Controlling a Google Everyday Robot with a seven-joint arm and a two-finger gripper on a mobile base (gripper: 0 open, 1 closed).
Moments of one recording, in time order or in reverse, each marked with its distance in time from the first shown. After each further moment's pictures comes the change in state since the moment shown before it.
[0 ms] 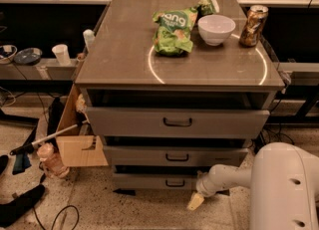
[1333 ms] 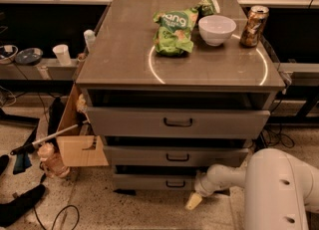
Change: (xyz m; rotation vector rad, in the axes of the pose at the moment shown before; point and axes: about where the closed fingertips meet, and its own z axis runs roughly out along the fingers) arm 0.009 -0.006 0.034 -0.037 -0.001 0.024
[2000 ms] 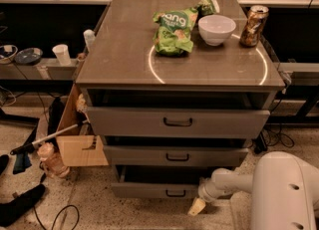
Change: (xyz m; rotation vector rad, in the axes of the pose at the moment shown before) arm 0.015 0.014 -0.009 -0.021 0.002 0.037
